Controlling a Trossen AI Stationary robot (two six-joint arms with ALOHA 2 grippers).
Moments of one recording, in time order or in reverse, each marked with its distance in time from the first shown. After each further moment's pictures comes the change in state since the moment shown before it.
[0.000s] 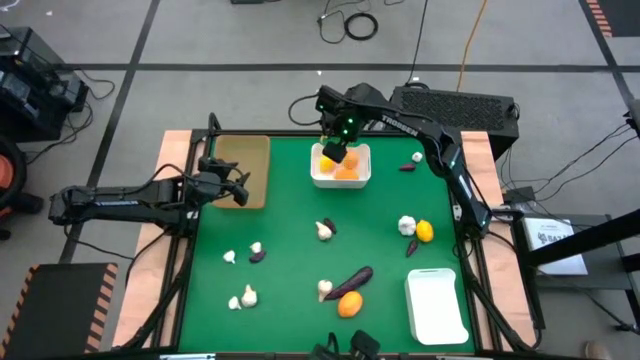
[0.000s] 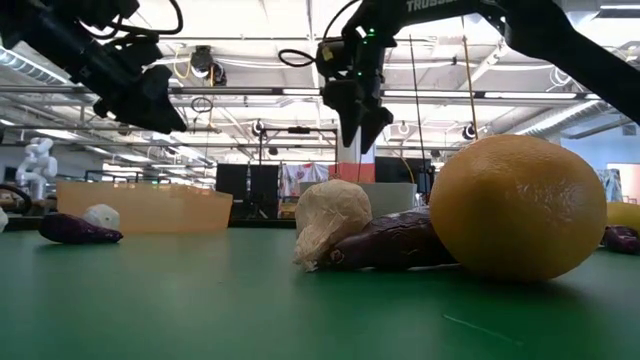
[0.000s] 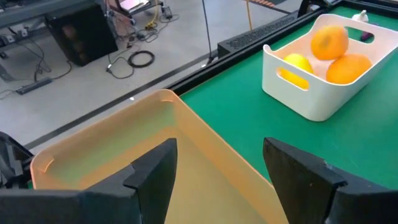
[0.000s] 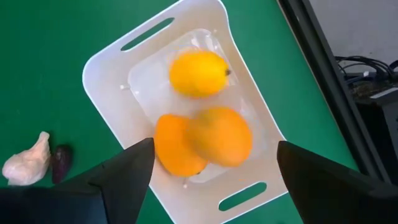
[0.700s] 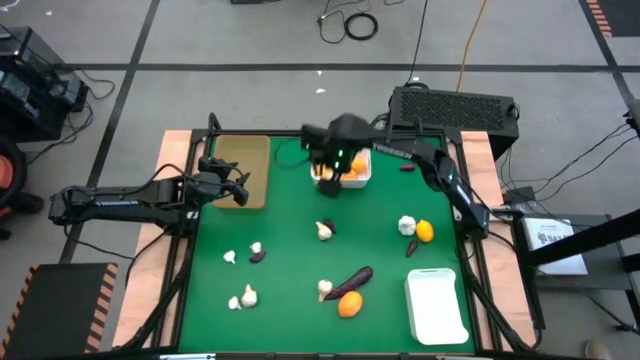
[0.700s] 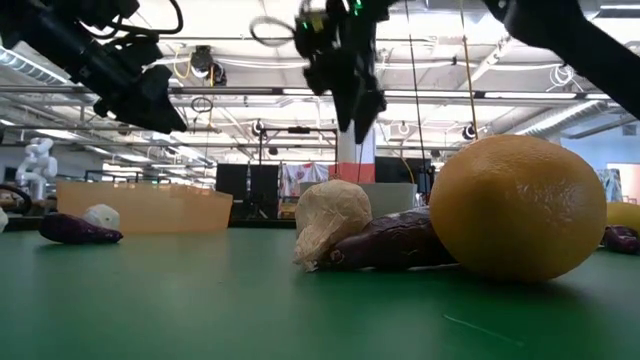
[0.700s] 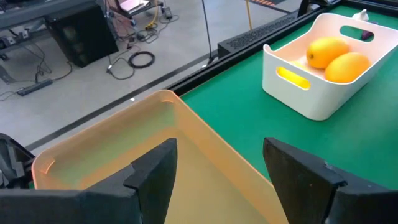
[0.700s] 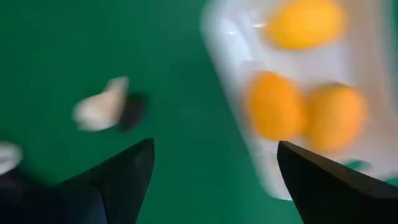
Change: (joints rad) left arm 0.000 0.000 0.000 0.001 -0.001 0.004; right arm 0.234 -0.006 0.000 -0.100 -0.062 0.075
